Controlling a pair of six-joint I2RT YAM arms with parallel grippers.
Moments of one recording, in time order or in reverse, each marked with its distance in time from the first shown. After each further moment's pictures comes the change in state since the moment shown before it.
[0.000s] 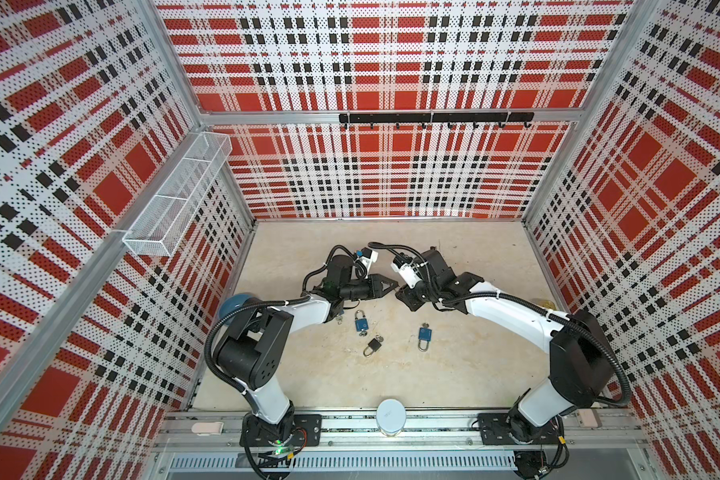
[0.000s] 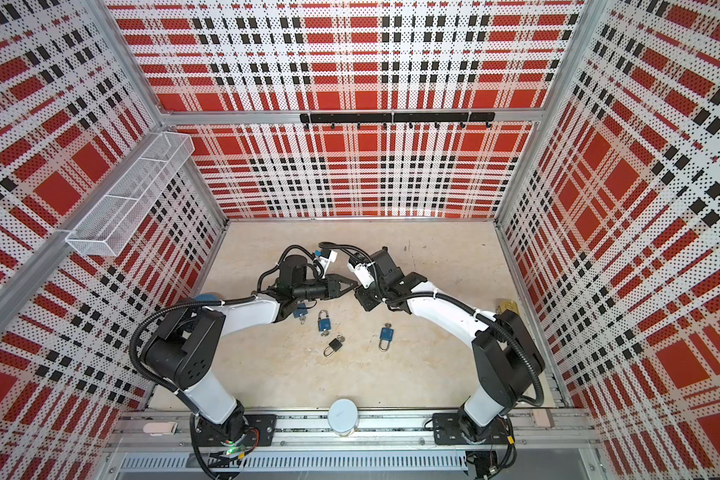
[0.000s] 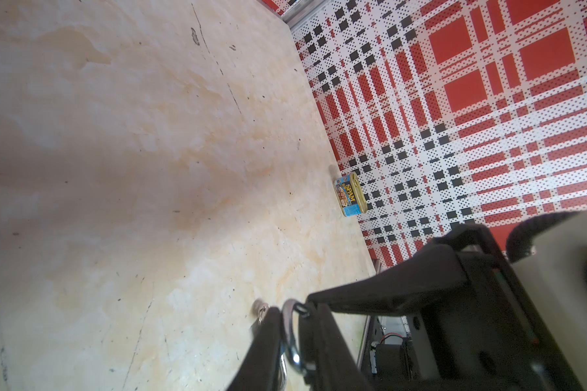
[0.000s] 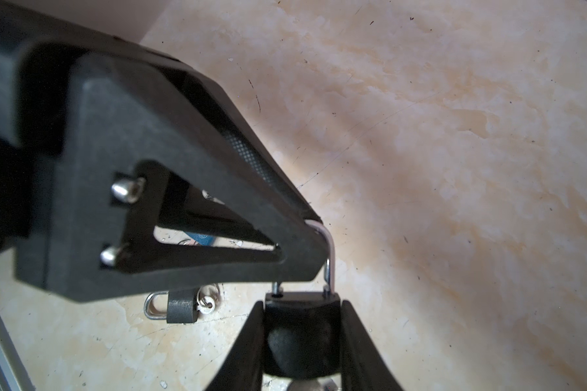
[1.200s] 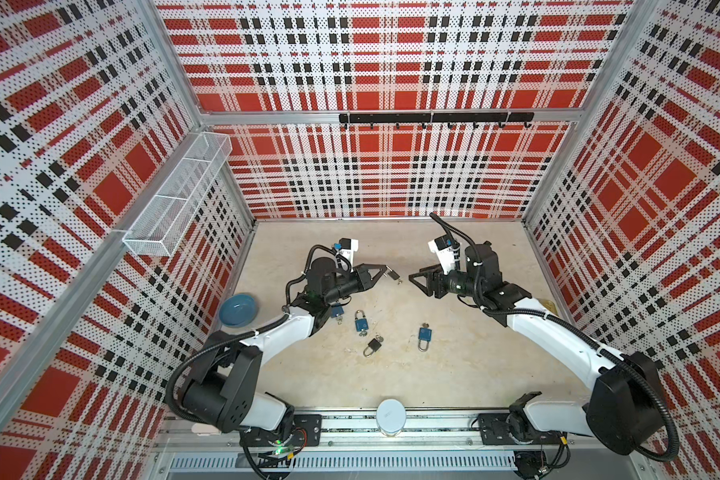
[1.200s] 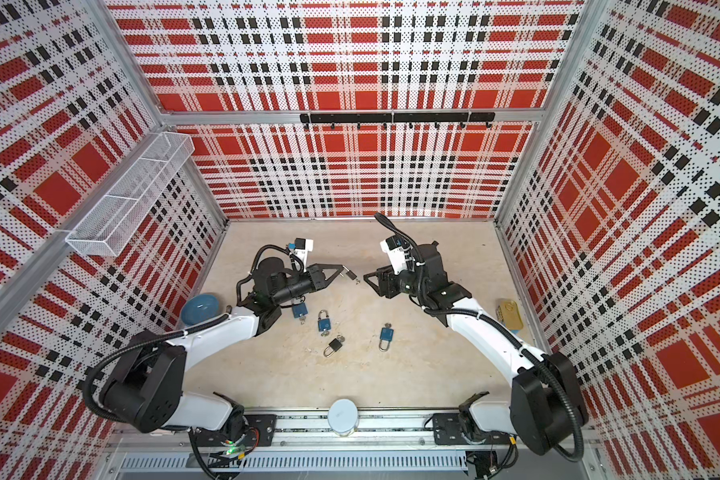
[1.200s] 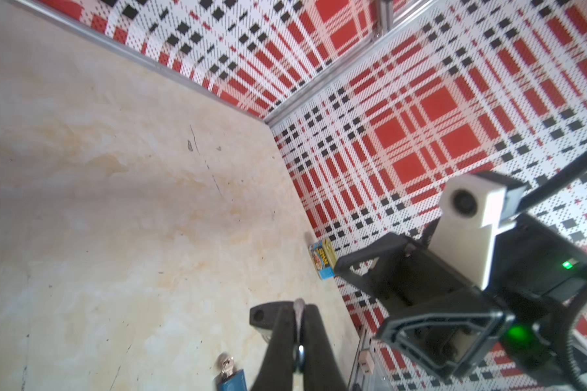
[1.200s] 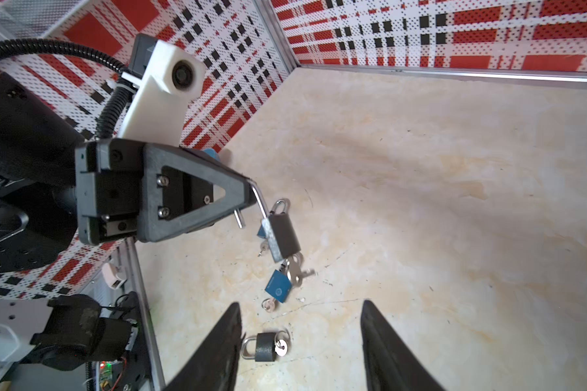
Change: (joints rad) left arm 0.004 -0.300 -0.119 0.122 -0.209 -0.156; right arm -0.214 -0.291 -0.247 0.367 -0.406 0.262
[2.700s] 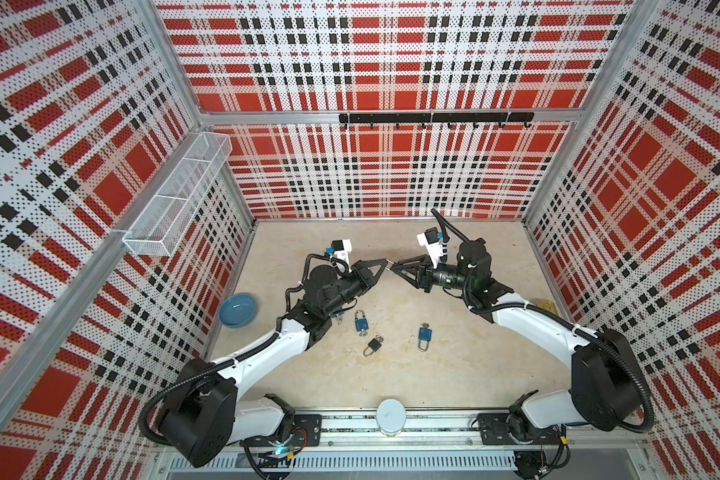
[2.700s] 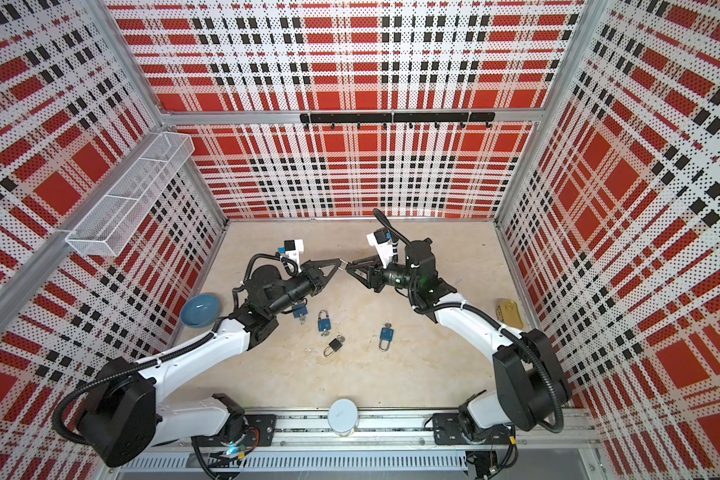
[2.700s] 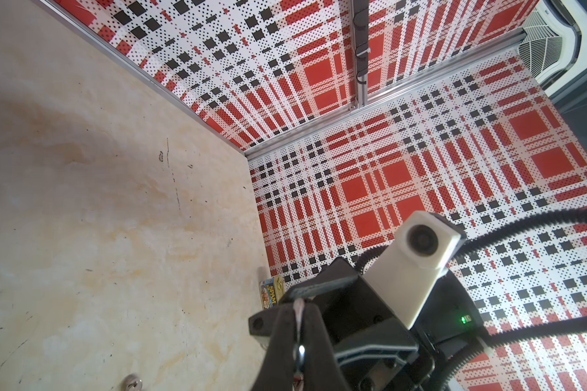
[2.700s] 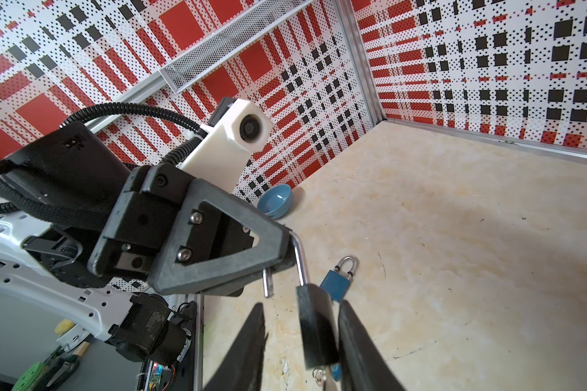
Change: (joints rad) left arm -0.110 -0.139 -0.019 -0.032 -0.238 -0.264; right arm 0.033 0.130 0.019 0.384 -0.197 0.093
